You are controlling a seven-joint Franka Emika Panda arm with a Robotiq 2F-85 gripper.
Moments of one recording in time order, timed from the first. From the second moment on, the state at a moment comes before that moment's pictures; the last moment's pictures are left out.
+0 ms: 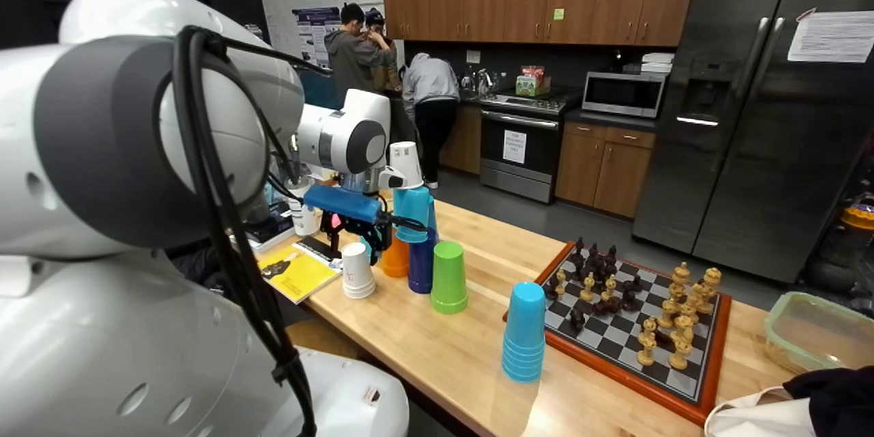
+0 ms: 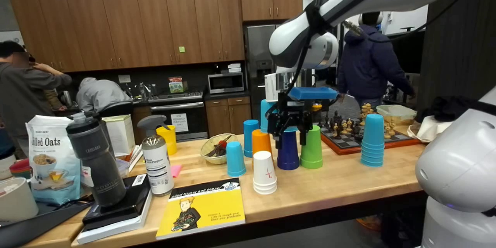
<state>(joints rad) 0.29 -0.51 0.20 -2.55 0.31 1.94 0.05</state>
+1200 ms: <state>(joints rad) 0.24 -0.68 0.17 -2.65 0.31 1.96 0.05</state>
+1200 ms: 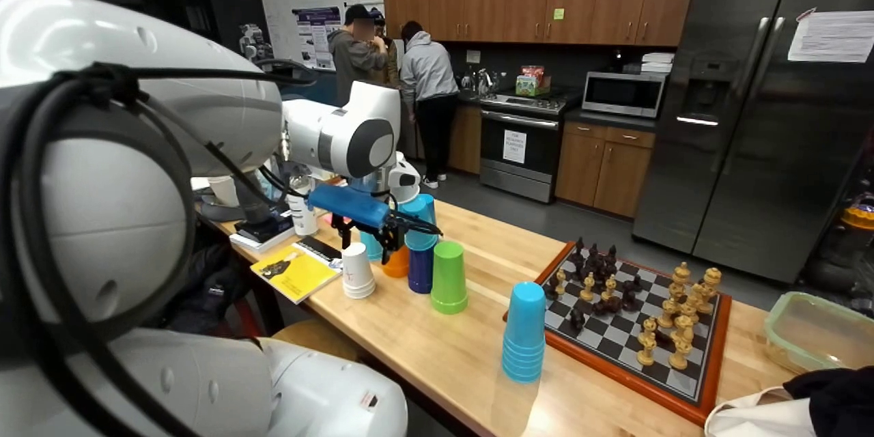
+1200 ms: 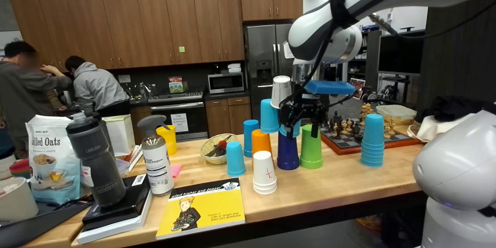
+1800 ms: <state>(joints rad) 0.24 -0.69 0.17 -2.66 0.31 1.97 0.04</state>
